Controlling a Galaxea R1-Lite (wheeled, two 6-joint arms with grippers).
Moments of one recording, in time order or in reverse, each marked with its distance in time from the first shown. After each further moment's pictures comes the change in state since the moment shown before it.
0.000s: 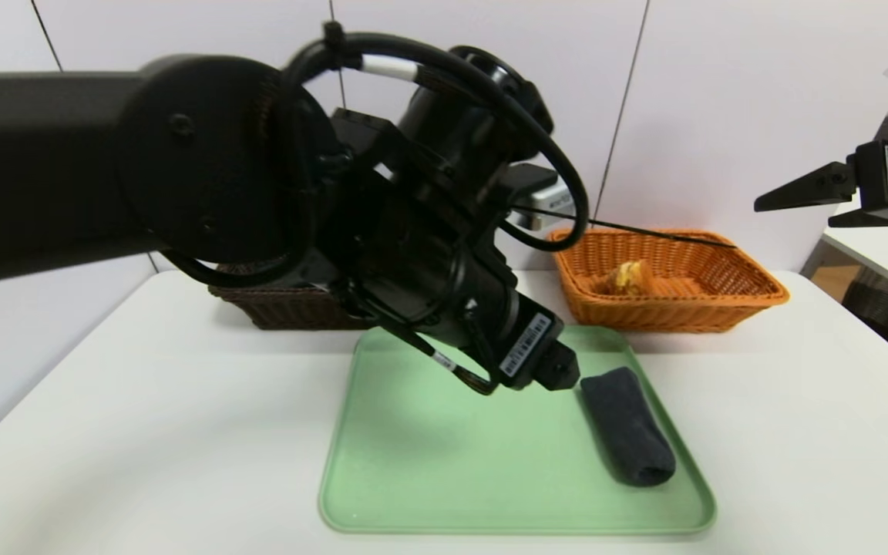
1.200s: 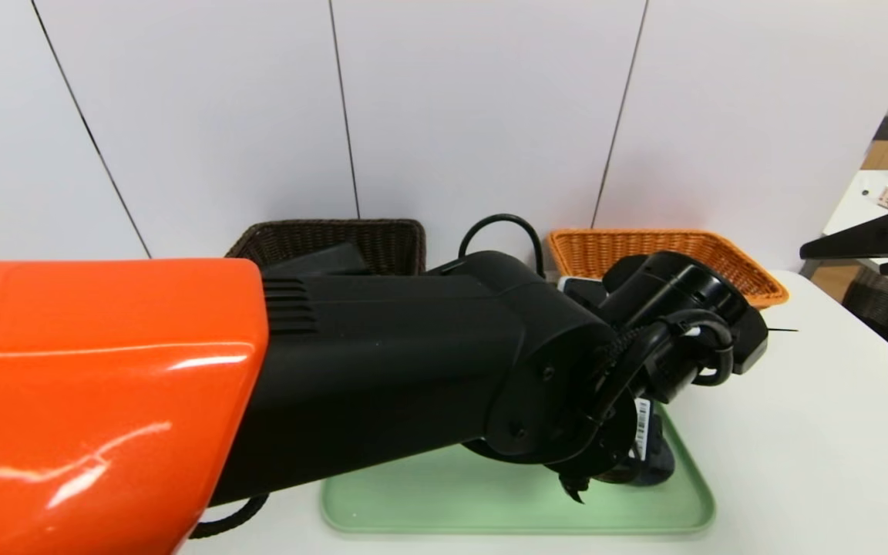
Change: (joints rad) left arm -0.189 0.259 -0.079 -0.032 0.364 -0.597; right arm -0.025 -0.180 0.211 -0.002 -0.007 -0.001
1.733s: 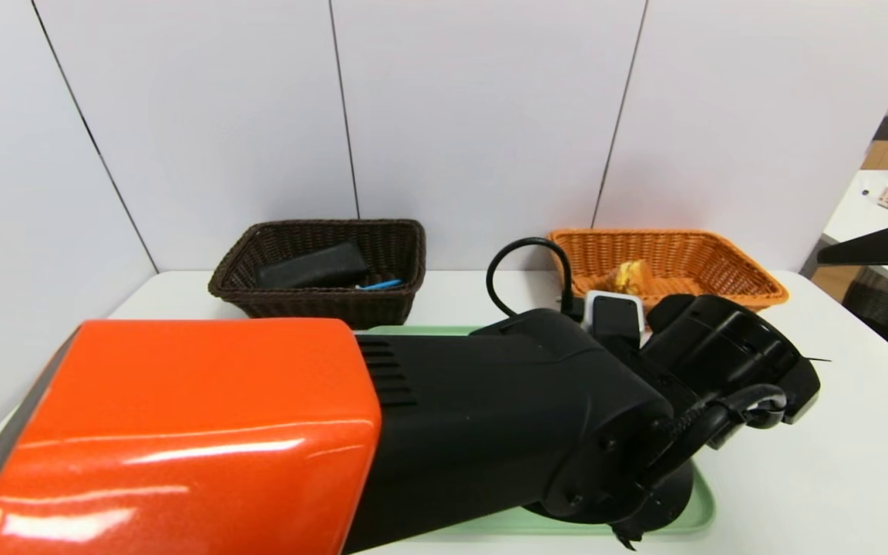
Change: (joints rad) left arm -0.046 0.071 -0.001 -0.114 0.137 -0.012; right arm 0.000 -0.055 0.034 0.004 -0.005 0.001
